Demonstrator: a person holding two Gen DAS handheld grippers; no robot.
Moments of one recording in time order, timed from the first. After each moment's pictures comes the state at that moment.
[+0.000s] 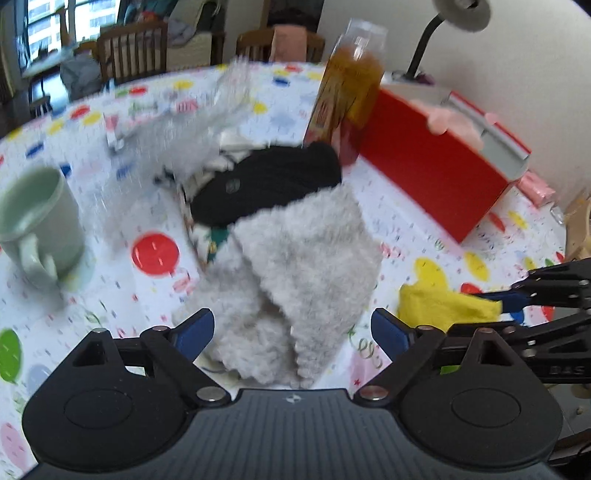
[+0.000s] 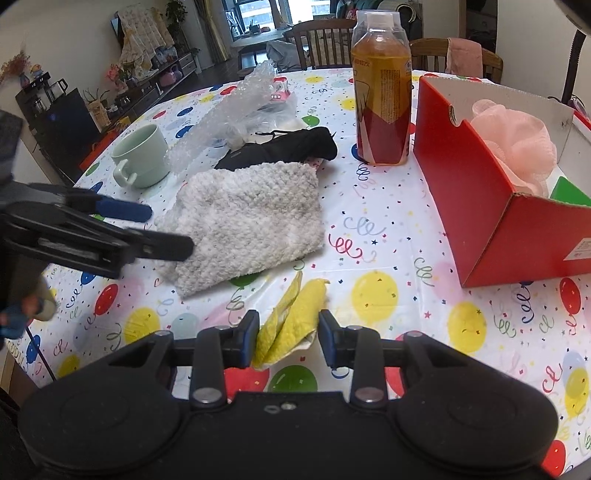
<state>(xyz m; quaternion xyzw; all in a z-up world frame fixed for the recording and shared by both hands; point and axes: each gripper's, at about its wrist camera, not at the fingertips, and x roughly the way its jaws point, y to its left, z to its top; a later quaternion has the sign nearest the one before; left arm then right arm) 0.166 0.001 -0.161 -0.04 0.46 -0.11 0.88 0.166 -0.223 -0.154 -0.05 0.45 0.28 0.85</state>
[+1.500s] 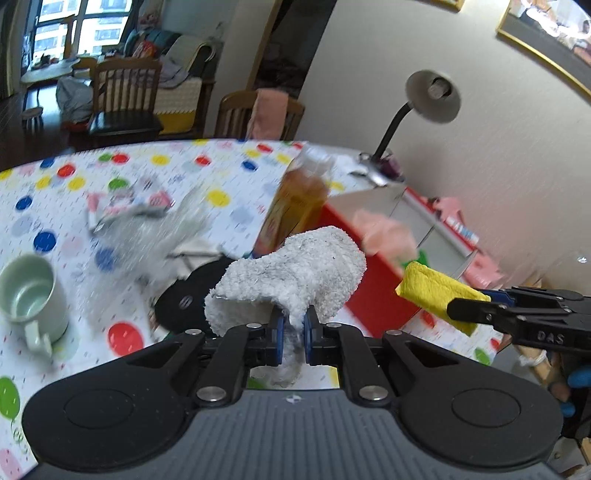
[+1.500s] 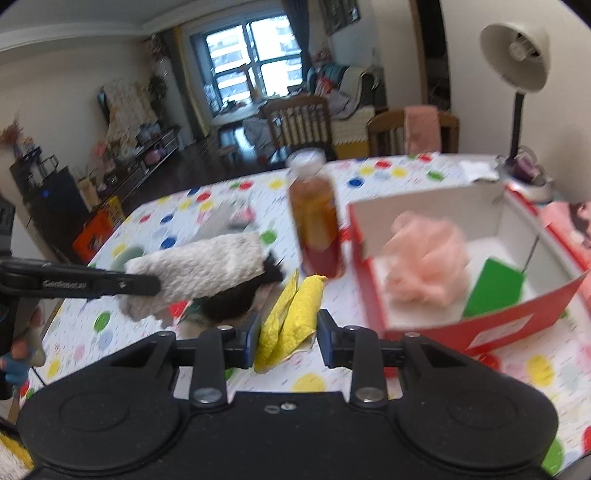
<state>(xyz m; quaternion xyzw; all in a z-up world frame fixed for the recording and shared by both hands) 0.177 -0.014 -0.049 -0.12 0.38 -0.14 0.91 0.188 -0.286 -0.057 0.01 0.35 0.25 0.90</state>
